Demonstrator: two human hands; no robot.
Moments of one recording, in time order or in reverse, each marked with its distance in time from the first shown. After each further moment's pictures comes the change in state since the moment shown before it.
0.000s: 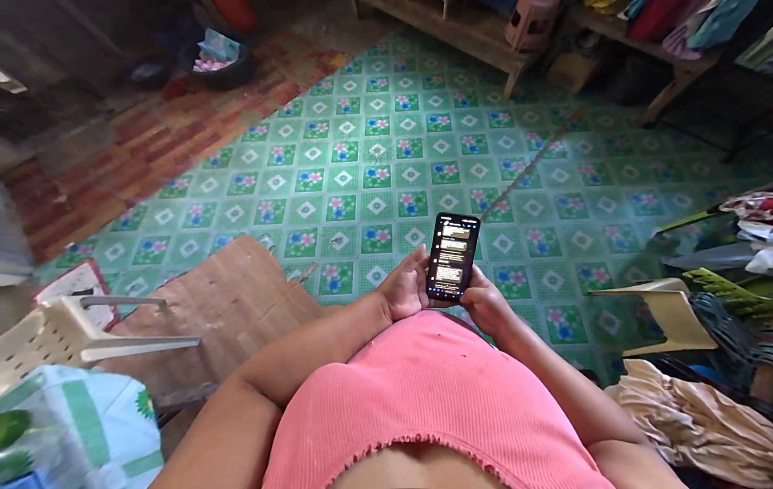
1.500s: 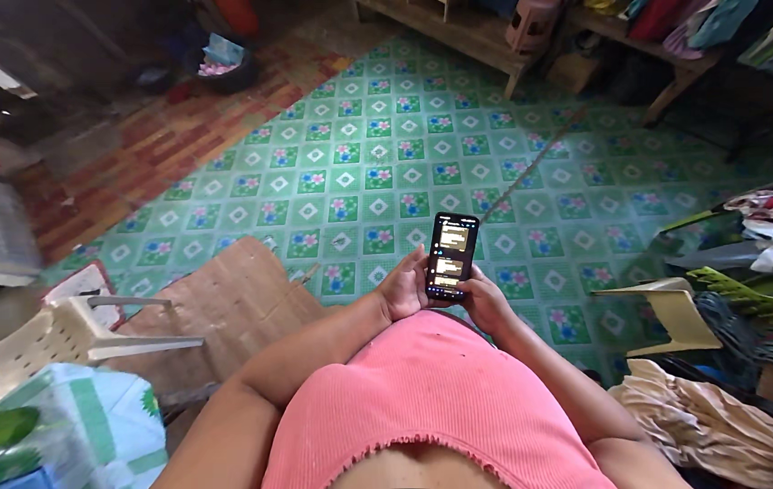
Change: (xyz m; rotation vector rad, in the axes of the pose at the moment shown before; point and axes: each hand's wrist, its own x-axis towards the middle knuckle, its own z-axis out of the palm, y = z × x) left_hand -0.006 -0.003 0.001 0.003 0.035 0.015; right_hand -0.003 -0.001 0.009 -0.004 0.081 0.034
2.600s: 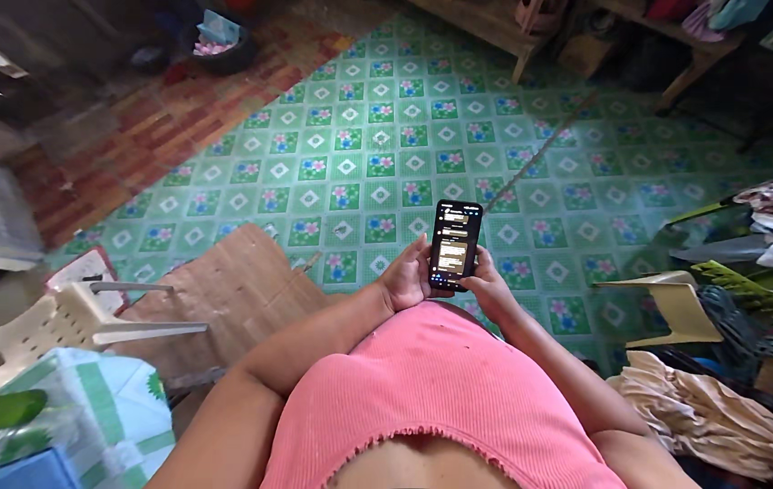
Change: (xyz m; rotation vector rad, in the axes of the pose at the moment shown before) left_hand 0.003 0.001 -0.007 0.037 0.001 -0.001; right_hand 0.002 -0.003 0.001 -0.334 0.059 -0.117
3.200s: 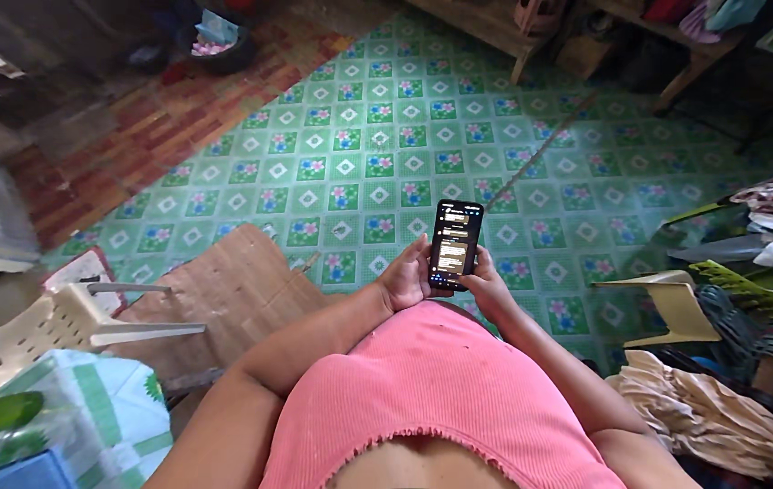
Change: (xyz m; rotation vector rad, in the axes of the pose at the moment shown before) left_hand 0.000 0.000 0.003 0.010 -0.009 0.014; right_hand 0.001 0.001 0.002 0.027 0.033 -0.003
